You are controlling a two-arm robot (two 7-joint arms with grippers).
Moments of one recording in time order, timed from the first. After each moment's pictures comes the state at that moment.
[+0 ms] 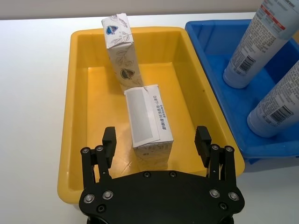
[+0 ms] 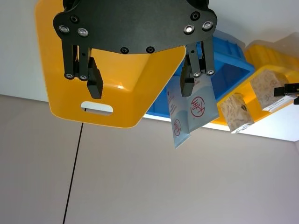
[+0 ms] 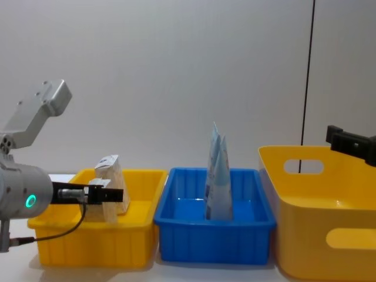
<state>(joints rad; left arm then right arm) -0.38 0.20 0.27 -1.39 -0.34 0.50 -0.01 -0.01 0.34 -0.23 -1.77 0.29 0.03 0.07</state>
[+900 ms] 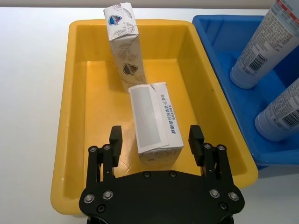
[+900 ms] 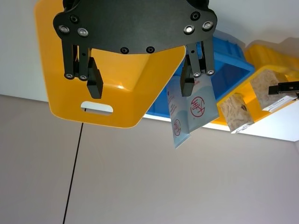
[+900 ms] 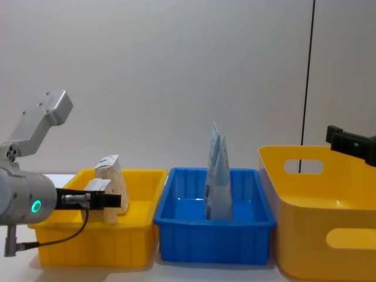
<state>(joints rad) -0.41 0.17 0.25 -1.29 -0.33 0.48 -0.03 -0.01 0.34 -0.23 -1.77 0.29 0.03 0.07</state>
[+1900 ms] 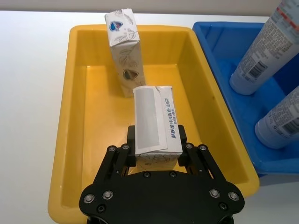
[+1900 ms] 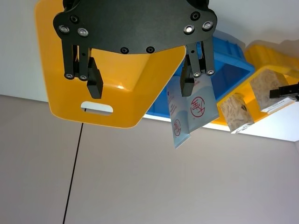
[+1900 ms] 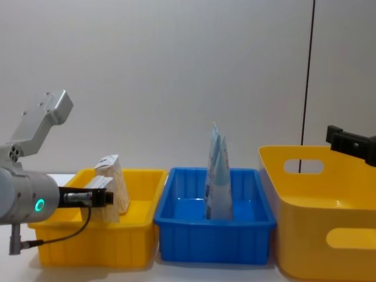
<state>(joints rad) -0.43 0.15 0.24 -1.27 -0.32 0.45 -0.04 -0.01 0.34 -0.23 -1.77 0.29 0.03 0.07</state>
